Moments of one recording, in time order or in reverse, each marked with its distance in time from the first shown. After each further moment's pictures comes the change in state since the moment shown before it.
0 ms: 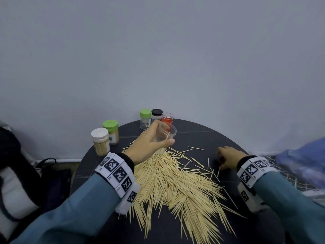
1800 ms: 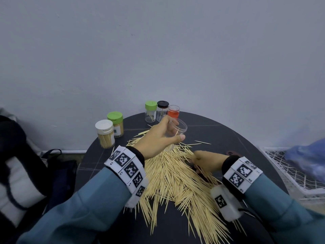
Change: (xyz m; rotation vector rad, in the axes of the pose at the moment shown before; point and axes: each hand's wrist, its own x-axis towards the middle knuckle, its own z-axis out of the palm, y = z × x) left_hand 0.005 -0.004 0.009 0.122 -0.028 -0.047; right_hand -0.032 -0.102 -0.007 0.444 -0.276 -0.205
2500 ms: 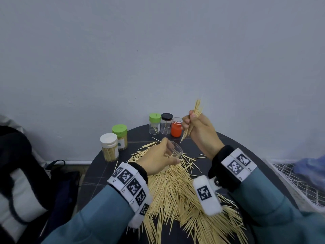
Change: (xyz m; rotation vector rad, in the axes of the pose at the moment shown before) left_hand 0.005 -0.017 -0.004 0.073 -0.100 -0.208; right_hand 0.008 -0.069 -0.048 1.395 0.424 -0.728
